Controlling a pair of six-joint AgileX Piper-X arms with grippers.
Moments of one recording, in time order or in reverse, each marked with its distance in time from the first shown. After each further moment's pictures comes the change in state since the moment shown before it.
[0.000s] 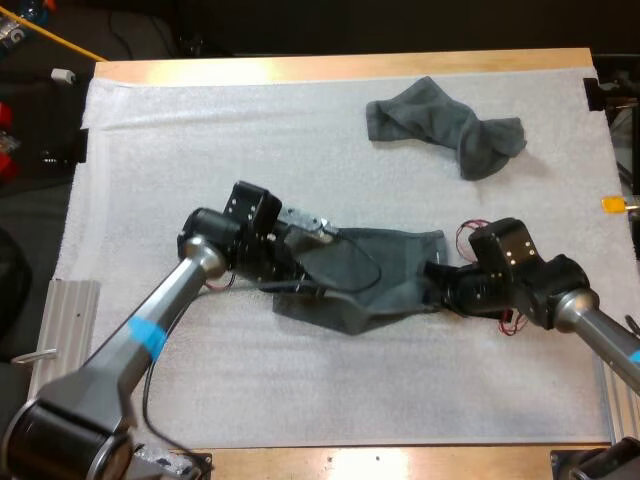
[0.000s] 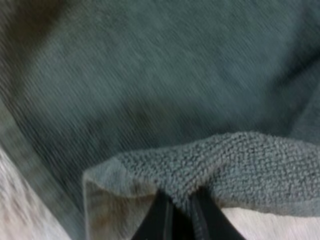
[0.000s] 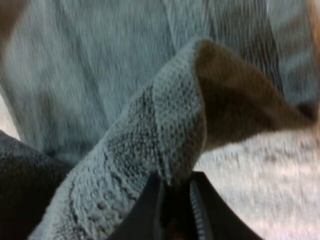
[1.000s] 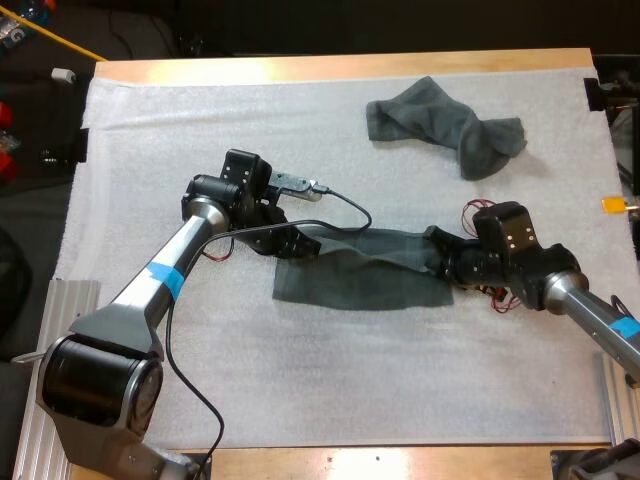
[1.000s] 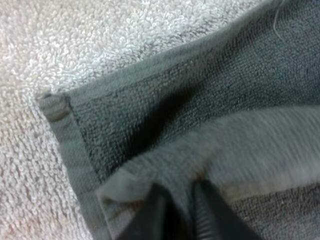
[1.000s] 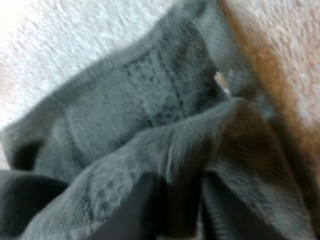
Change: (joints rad) left arm 0.097 0.208 -0.128 -0.101 0.006 0.000; right arm -0.070 0.134 0.000 -0.257 0.077 0.126
